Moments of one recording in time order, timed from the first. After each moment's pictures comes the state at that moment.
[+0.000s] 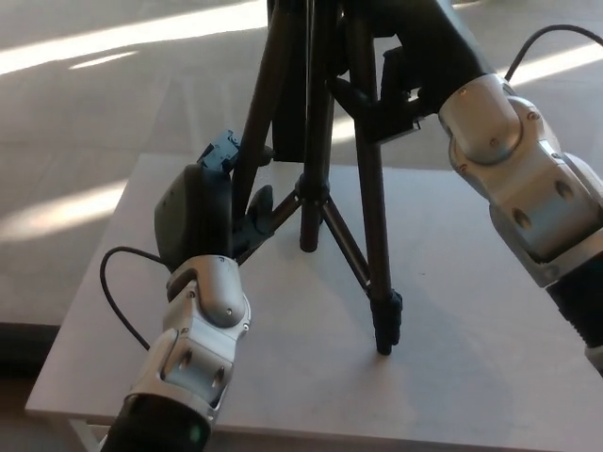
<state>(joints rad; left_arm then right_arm) -0.65 0.03 -0.11 0.53 0.48 0.10 0.47 -1.08 -0.36 0.47 0.34 -0.05 0.37 -0.09</state>
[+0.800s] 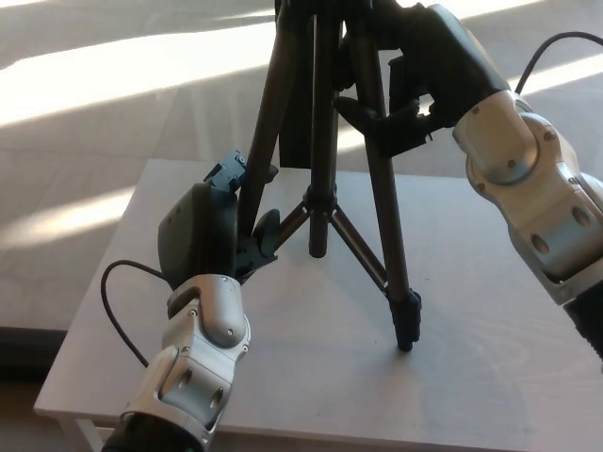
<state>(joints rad) -0.60 0.06 -0.20 0.50 0.46 0.13 0.47 -1.02 -0.39 0.46 0.32 -0.13 0.28 -0.03</state>
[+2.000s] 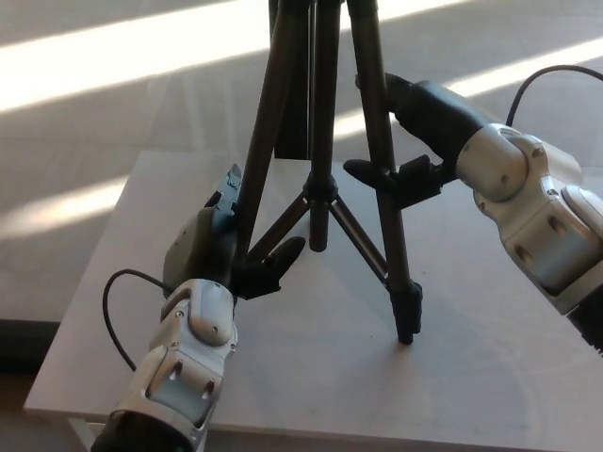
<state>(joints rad) -0.61 0.11 -0.21 0.49 0.37 0.29 0.22 -1.03 -0.43 0.57 0.34 -0.25 0.49 0.21</state>
